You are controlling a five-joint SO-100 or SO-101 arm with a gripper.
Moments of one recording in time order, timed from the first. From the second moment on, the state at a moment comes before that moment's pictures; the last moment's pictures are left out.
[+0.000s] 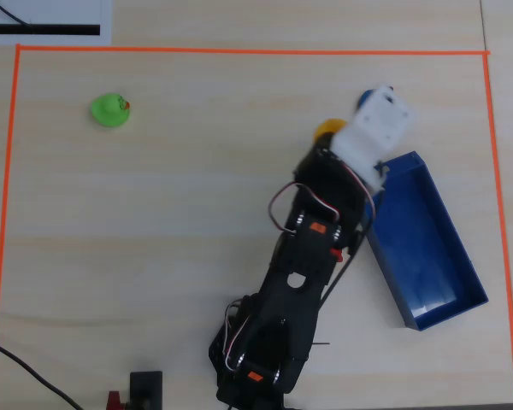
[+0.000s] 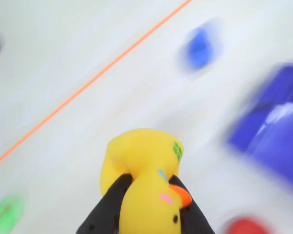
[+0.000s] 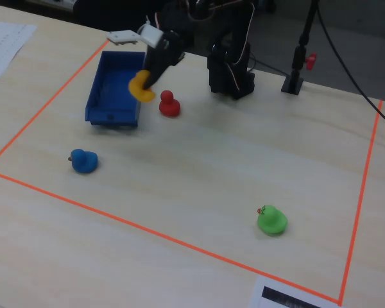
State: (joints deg) arm 31.3 129.1 116.2 47.9 -68.5
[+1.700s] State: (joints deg) arm 41.9 133.4 117.7 63.0 -67.3
